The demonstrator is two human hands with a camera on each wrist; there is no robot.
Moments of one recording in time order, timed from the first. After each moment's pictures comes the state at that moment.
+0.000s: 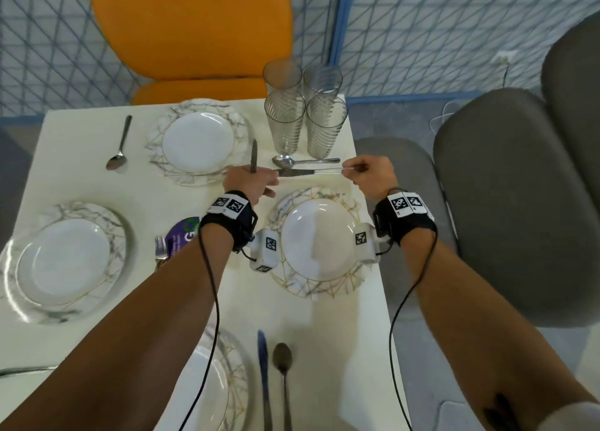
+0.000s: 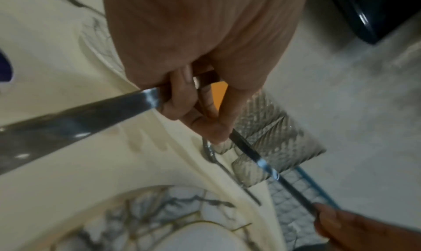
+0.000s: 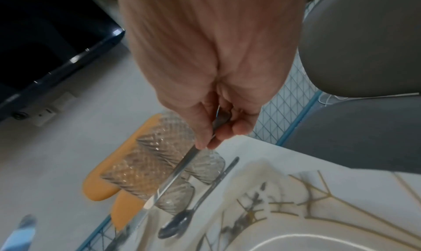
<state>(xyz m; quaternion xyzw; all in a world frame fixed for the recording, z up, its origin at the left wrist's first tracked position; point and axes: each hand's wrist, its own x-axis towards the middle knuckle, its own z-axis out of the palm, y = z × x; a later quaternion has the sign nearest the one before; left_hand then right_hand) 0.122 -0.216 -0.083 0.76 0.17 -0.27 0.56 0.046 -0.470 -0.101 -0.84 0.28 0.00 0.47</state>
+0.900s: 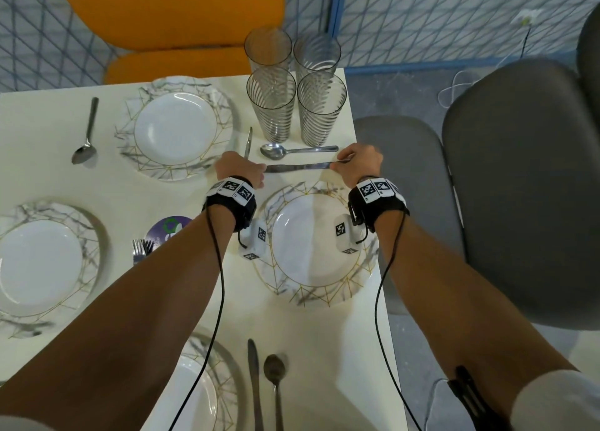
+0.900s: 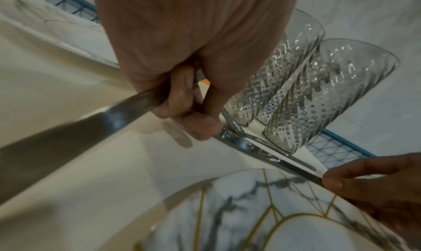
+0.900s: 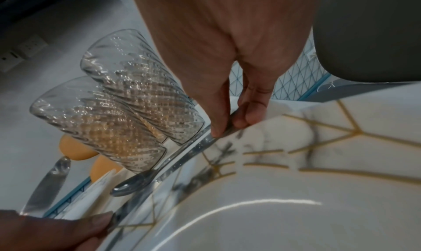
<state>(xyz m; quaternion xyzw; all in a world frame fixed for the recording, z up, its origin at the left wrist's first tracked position) 0.176 -0.248 -0.143 0.85 0.22 -0.26 0.39 0.090 -0.467 -0.148 -0.86 0.37 0.04 0.35</state>
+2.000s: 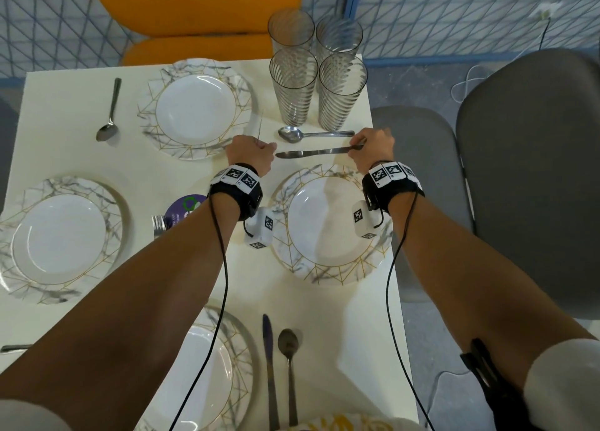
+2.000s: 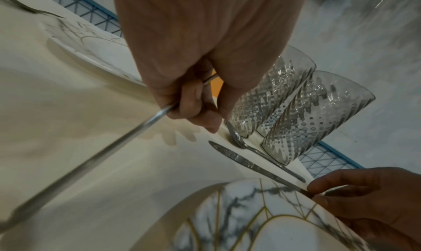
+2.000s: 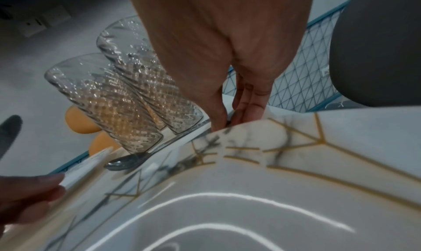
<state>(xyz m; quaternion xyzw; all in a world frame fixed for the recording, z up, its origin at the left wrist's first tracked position) 0.156 -0.221 -0.127 0.87 0.13 -0.22 0.43 0.086 -0.462 -0.152 -0.90 0.33 0.05 0.28</state>
